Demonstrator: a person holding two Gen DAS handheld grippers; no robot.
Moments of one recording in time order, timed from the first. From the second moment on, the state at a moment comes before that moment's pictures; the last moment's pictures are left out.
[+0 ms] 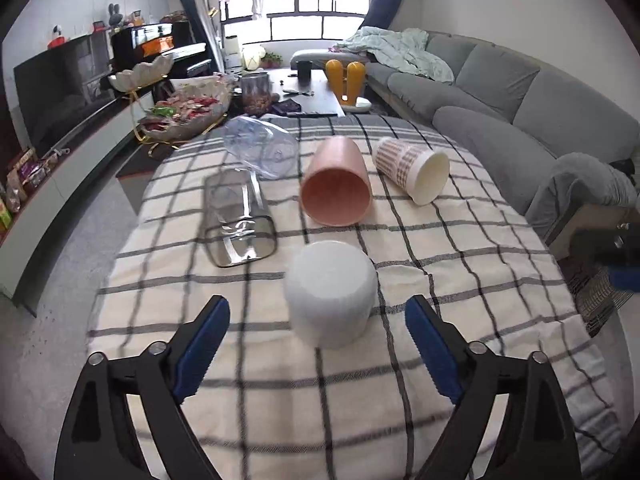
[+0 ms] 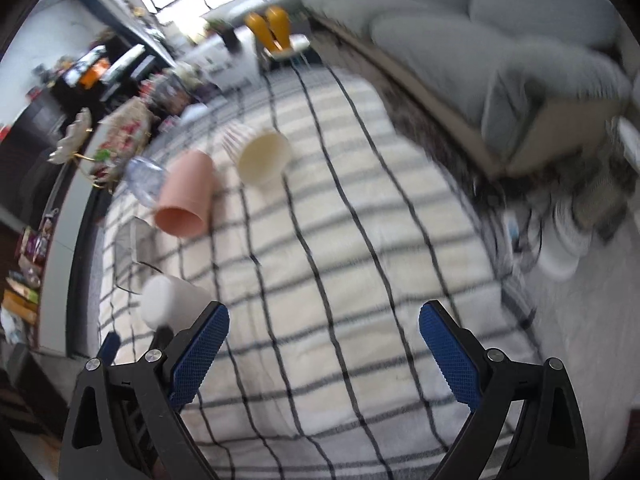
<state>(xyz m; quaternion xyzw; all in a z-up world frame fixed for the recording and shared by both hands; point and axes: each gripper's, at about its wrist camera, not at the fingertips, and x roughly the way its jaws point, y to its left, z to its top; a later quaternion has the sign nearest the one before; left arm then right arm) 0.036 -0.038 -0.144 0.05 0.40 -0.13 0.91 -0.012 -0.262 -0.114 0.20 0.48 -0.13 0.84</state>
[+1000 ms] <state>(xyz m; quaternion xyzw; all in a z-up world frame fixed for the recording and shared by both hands) 0.014 0.021 -0.049 0.02 0.41 -0.04 0.91 -0.040 -0.189 -0.033 0.05 0.32 -0.10 0.94</state>
